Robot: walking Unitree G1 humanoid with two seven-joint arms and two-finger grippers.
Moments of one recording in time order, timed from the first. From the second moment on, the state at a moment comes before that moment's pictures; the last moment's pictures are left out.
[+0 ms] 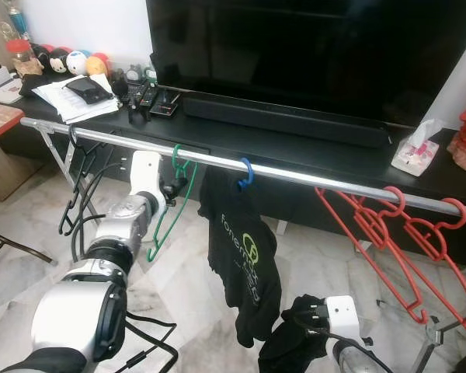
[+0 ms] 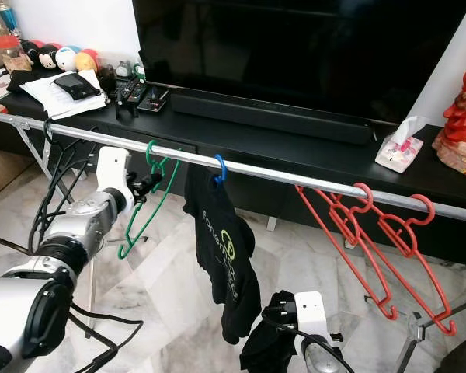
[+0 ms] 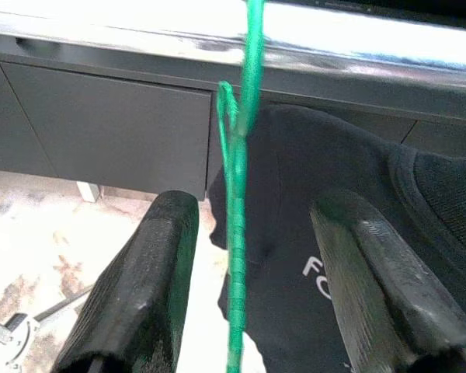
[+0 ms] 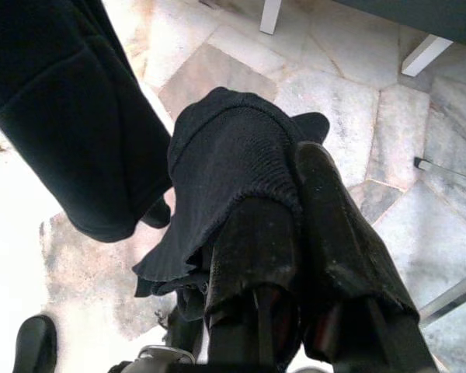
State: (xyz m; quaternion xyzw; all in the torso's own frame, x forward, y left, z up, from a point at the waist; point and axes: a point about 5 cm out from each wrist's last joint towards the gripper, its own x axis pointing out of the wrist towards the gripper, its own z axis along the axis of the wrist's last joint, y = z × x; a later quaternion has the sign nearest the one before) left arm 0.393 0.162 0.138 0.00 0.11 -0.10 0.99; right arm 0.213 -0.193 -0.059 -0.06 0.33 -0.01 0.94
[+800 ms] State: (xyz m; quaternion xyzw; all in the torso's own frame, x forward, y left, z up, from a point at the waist) left arm 0.390 0.162 0.124 0.00 0.11 -0.03 0.99; right arm 0.198 -0.203 -0.057 -0.06 0.29 -0.02 0.96
